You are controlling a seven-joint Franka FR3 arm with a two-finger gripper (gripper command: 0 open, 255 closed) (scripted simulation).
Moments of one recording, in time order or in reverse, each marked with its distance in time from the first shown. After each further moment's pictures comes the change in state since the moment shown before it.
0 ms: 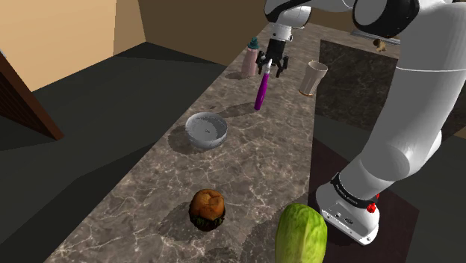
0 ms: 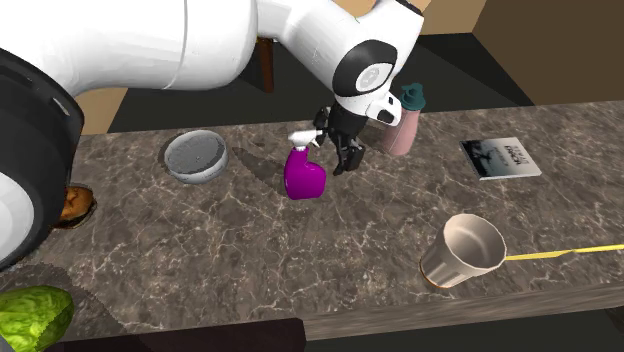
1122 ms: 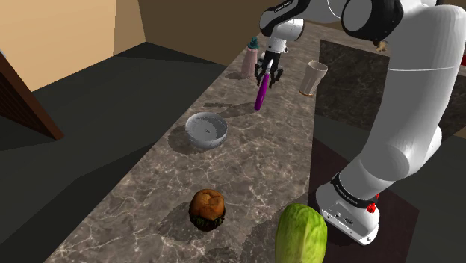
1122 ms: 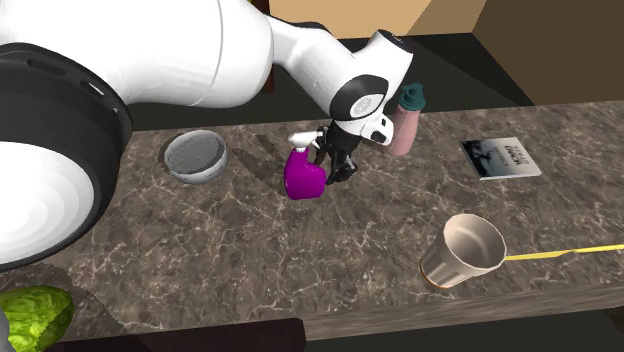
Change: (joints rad) arm -0.004 0.076 0.012 -0.030 0.039 0.084 -0.003
